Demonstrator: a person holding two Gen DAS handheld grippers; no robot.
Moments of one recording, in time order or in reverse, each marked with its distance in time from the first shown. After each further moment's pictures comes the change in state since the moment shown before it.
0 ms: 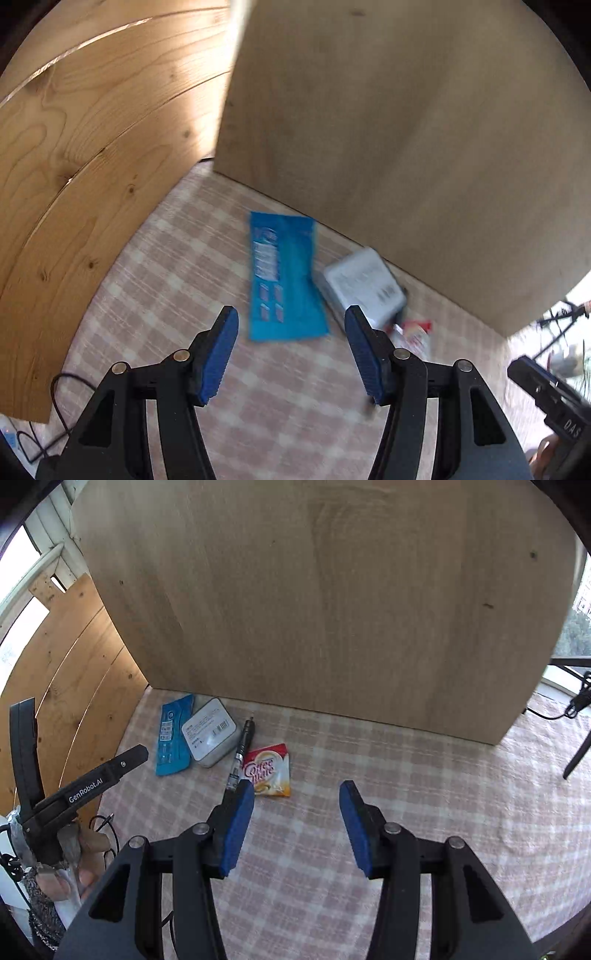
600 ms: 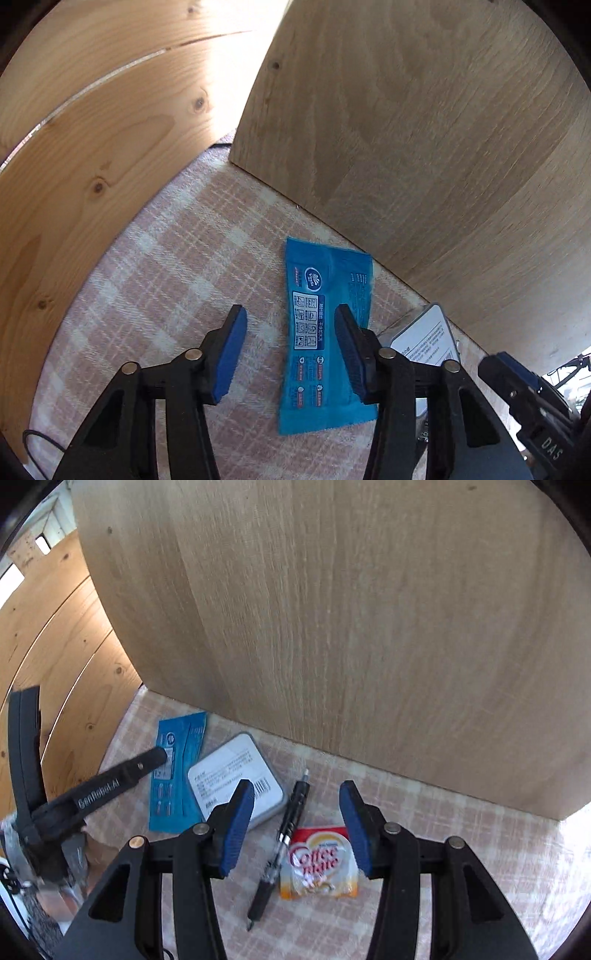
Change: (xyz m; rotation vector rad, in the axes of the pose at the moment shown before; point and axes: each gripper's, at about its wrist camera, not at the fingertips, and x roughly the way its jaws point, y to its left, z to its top) left arm 0.077 0.023 0.024 -0.078 0.023 -0.014; right arm 0.092 0.055 0.045 -0.078 0.036 -0.008
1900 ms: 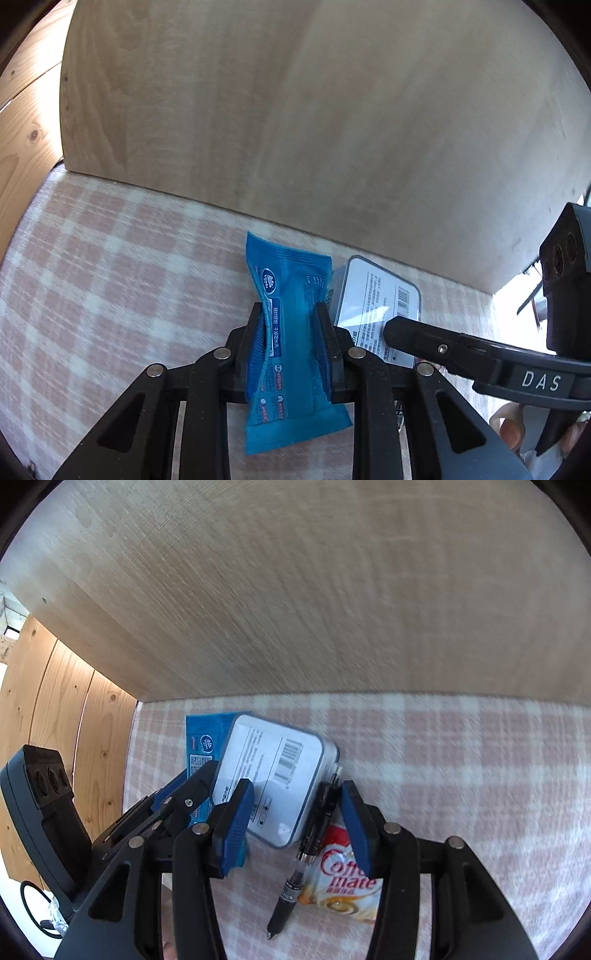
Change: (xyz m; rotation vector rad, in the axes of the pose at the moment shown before) left arm 0.020 -0.102 -0.075 0.345 0.063 -0.228; right arm 0.011 -0.075 -0.033 0.296 0.091 0.188
